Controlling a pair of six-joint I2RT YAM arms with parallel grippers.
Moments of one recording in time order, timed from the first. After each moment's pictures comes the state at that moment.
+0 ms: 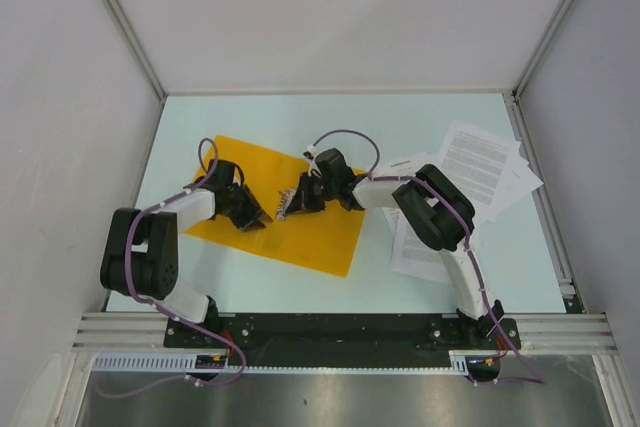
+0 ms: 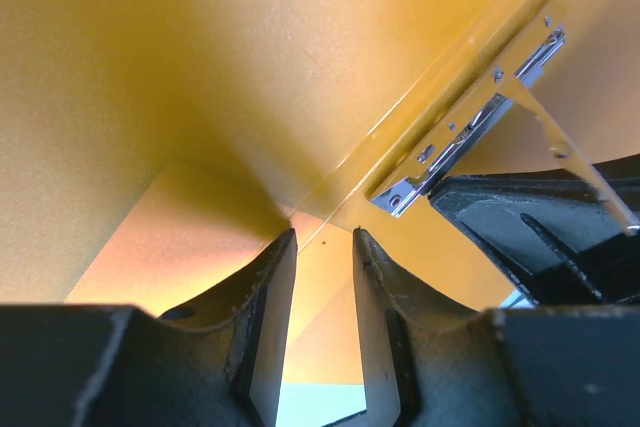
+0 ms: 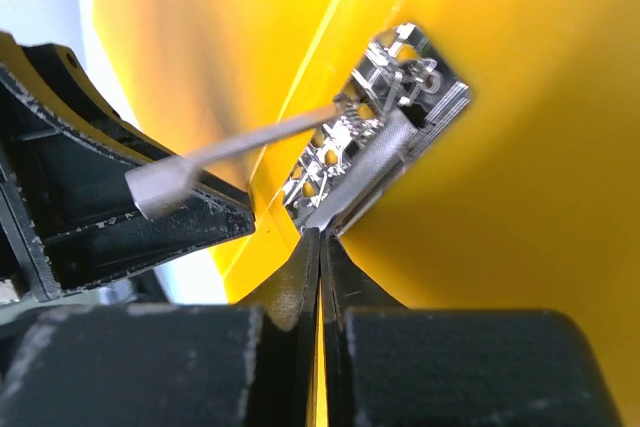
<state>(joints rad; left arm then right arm) -0.11 1.55 0.75 -0.35 0.30 -0.76 0.75 2.21 1.37 0.19 -0.50 0.79</state>
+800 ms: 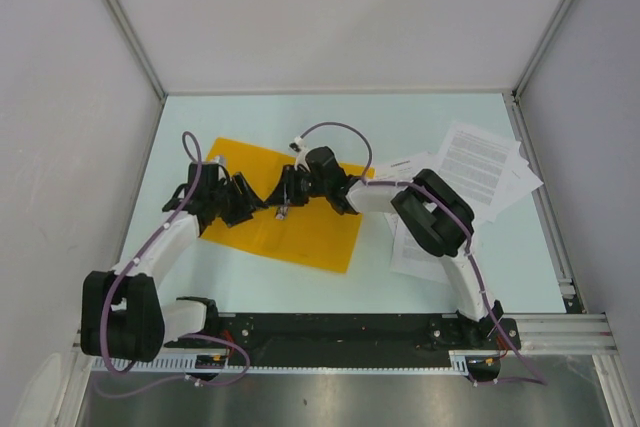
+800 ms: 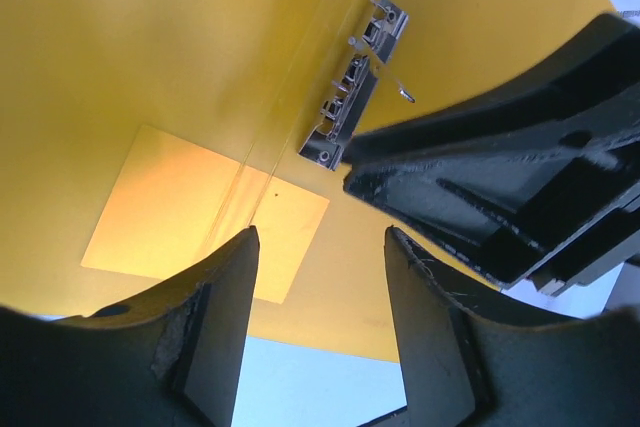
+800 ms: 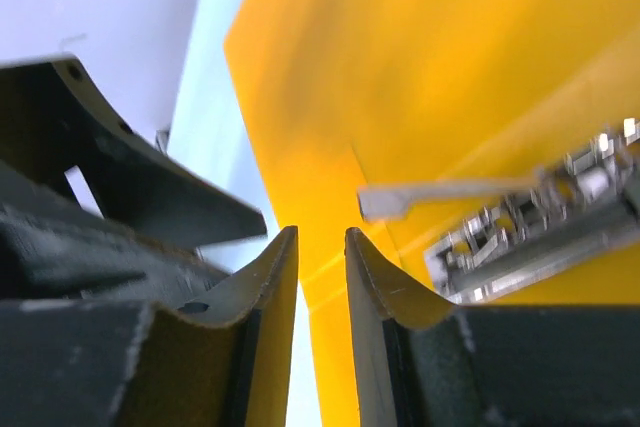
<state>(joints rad) -0.10 1.21 0.68 -0.35 0.29 -0.63 0.81 2.17 1.36 0.37 -0.48 0.83</state>
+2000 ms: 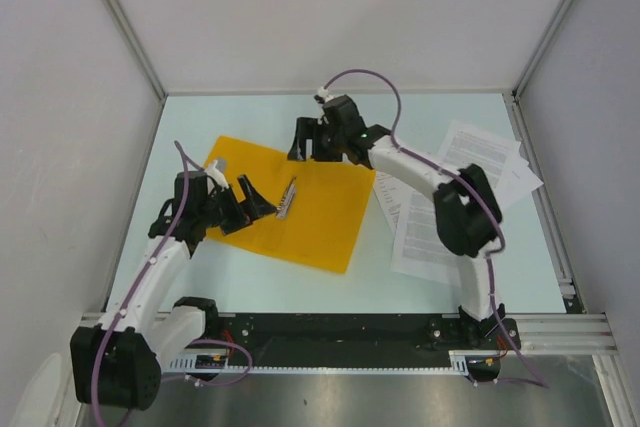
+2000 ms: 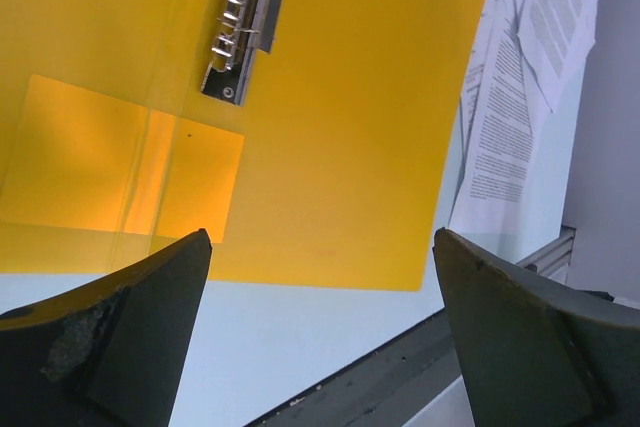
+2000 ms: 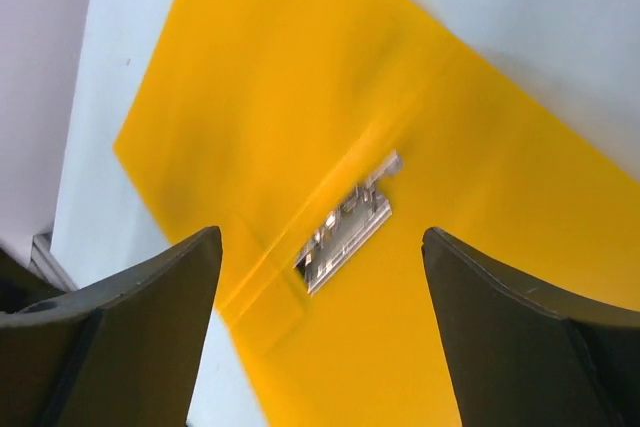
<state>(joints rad) -0.09 0.97 0.62 -0.41 0.46 -0.57 0.68 2.13 1.75 -0.24 -0.25 0.57</state>
